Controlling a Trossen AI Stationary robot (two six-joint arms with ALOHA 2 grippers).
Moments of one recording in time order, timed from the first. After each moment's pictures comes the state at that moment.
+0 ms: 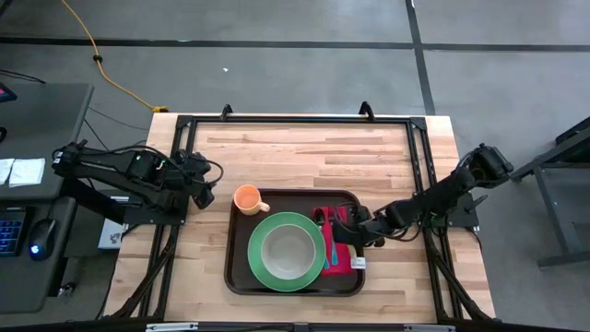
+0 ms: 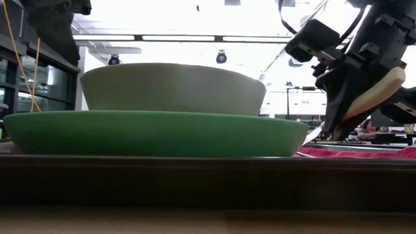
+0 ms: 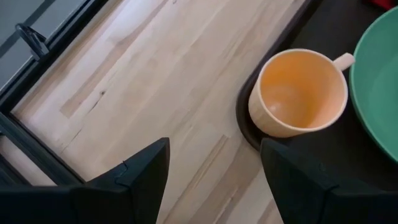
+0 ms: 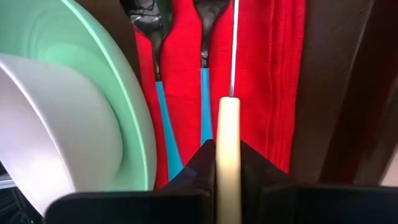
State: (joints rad) left arm -0.21 0.80 0.90 -1.25 -0.50 -0.71; right arm 0.42 1.49 0.71 -0.21 0.14 1.94
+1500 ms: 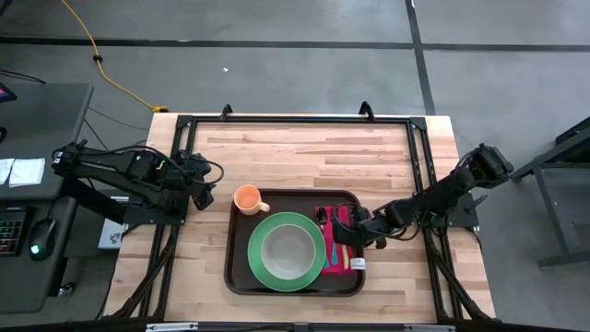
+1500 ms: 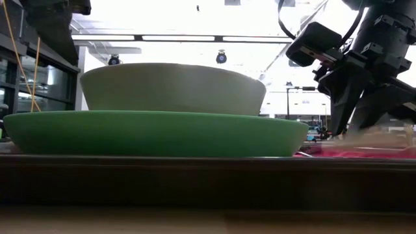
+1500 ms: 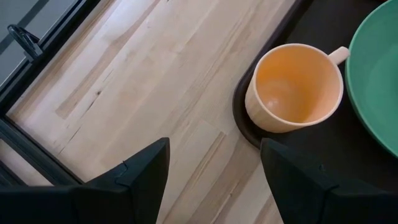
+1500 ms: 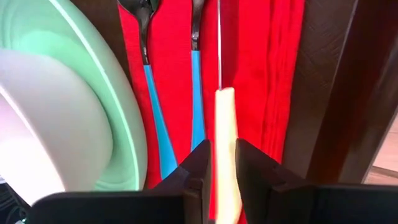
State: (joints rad) left arm -0.21 0.80 0.90 -1.25 -0.48 -0.68; right arm 0.41 1.49 0.71 -0.22 0.06 1.96
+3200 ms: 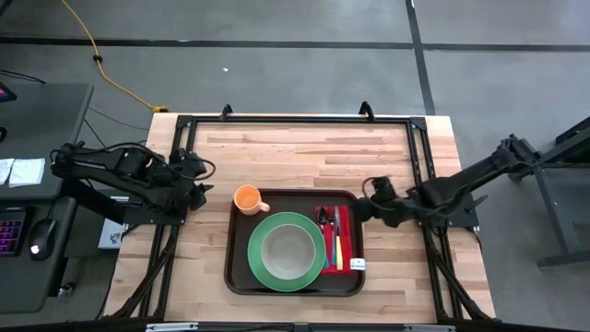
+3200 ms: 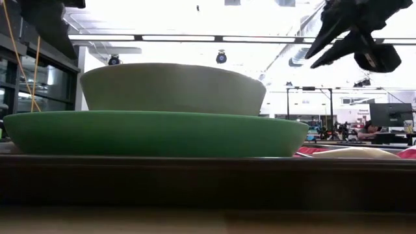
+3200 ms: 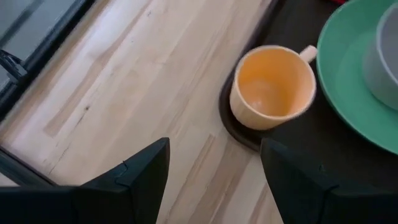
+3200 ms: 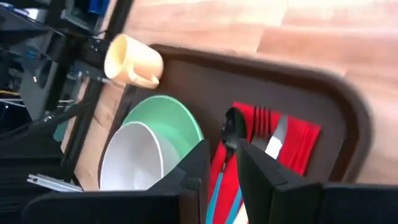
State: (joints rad) left arm -0.21 0.71 0.90 -1.23 -0.44 -0.58; right arm 0.41 1.06 0.71 -0.46 0.54 1.54
